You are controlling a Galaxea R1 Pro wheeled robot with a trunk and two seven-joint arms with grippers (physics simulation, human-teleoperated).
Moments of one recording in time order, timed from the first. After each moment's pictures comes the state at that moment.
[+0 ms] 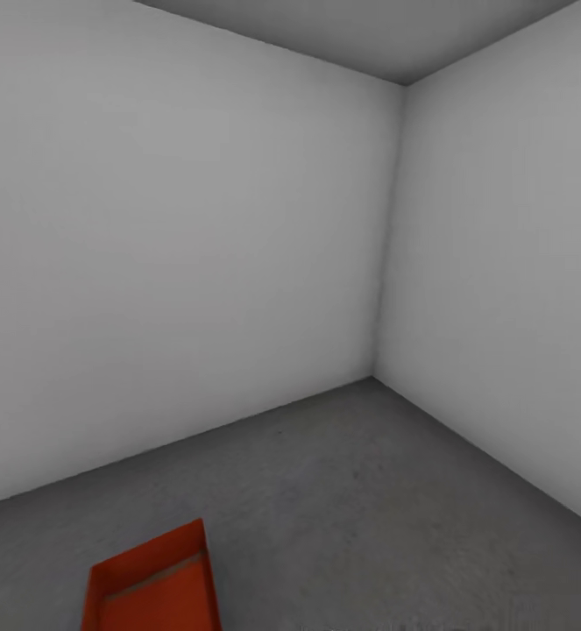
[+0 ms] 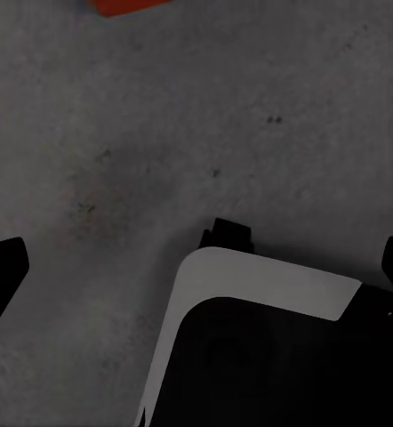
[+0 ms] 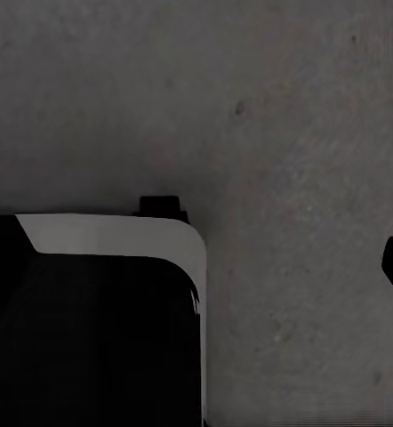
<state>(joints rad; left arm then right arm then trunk) -0.23 0.04 -0.10 0.00 0.34 -0.01 0.14 -0.15 -0.02 0.09 0.03 -0.07 -0.12 -0.09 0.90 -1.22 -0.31</state>
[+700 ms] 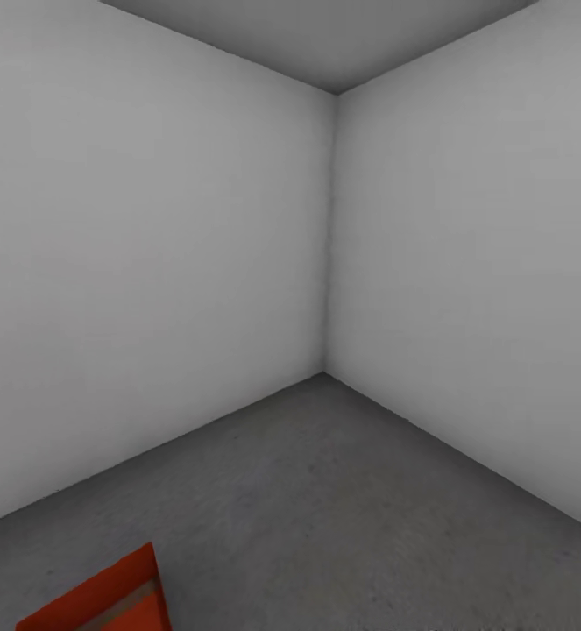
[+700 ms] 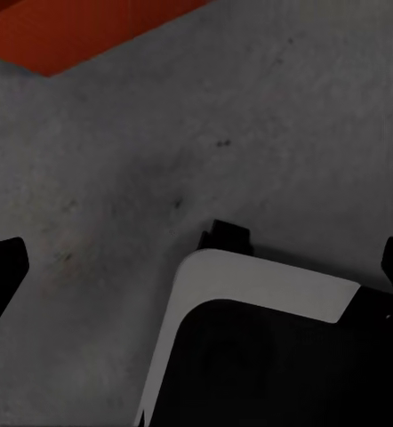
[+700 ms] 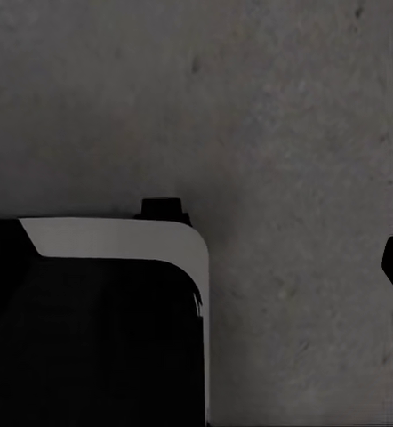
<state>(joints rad) -0.23 0.04 -0.10 0.00 0.34 -0.01 0.14 -0.15 -0.02 0.09 0.03 -0.07 -0.12 -0.09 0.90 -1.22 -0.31</state>
